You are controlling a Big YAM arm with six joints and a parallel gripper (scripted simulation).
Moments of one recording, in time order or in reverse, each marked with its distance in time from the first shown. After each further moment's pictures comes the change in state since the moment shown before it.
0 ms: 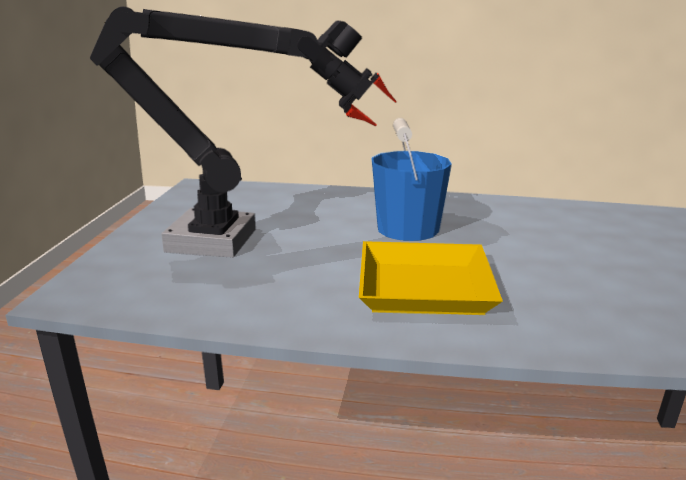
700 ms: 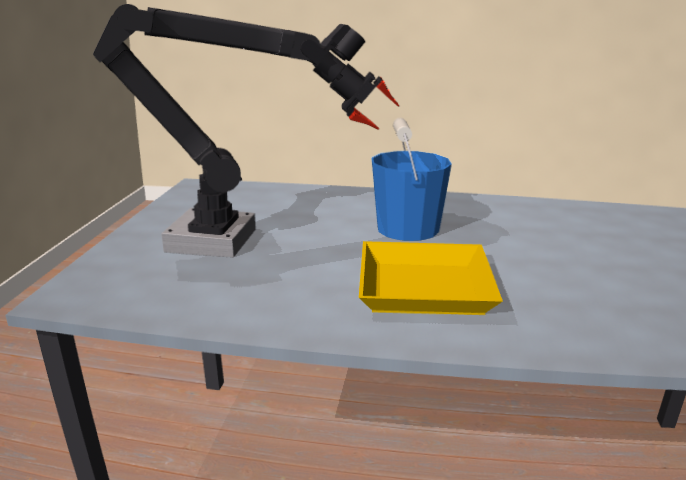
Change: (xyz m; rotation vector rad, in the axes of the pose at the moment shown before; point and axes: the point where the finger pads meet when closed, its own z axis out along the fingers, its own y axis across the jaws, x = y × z) arm 0.002 0.002 0.010 -0.006 0.004 -0.004
